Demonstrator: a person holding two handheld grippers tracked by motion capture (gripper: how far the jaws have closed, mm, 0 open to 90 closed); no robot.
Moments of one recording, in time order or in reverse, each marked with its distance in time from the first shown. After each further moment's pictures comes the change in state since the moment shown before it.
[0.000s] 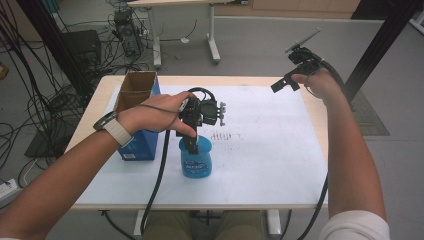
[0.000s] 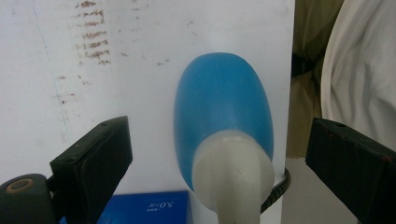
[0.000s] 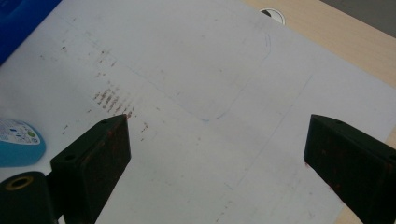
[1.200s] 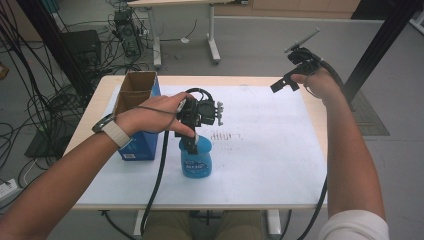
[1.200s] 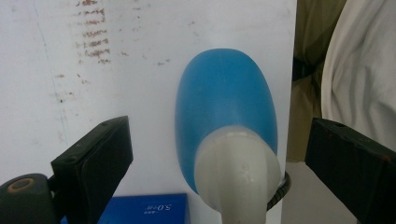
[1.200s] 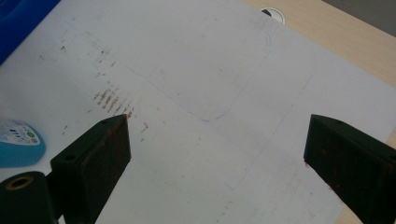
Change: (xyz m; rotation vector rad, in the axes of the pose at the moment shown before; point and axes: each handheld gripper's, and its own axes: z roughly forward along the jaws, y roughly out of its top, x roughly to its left) left arm 0.002 -0.008 0.002 -0.018 -0.001 -0.017; right arm 0.001 0.001 0.001 0.002 -0.002 0.001
